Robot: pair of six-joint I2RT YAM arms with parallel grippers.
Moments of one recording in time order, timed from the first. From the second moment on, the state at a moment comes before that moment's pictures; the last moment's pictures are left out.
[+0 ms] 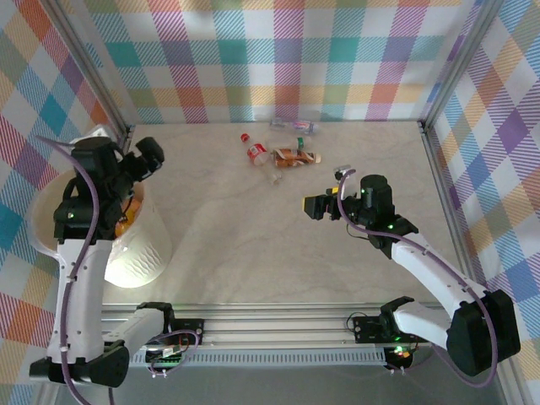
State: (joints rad) left arm -0.07 1.03 1.45 -0.87 -0.15 -0.51; right arm 0.40 1.09 0.70 -0.03 -0.39 0.31
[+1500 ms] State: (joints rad) left arm -0.42 2.25 2.02 -0.70 -0.23 -0.74; right arm 0.40 1.03 0.72 -0.23 -0.18 0.44
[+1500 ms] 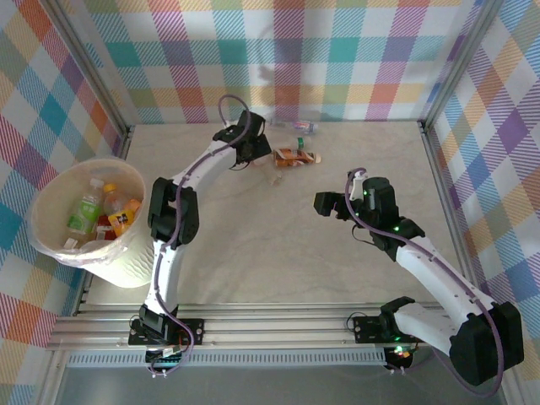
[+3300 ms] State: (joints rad) left arm -0.37 2.27 1.75 -0.42 -0.06 -0.78; right arm 0.40 1.06 0.74 -0.18 -0.39 0.39
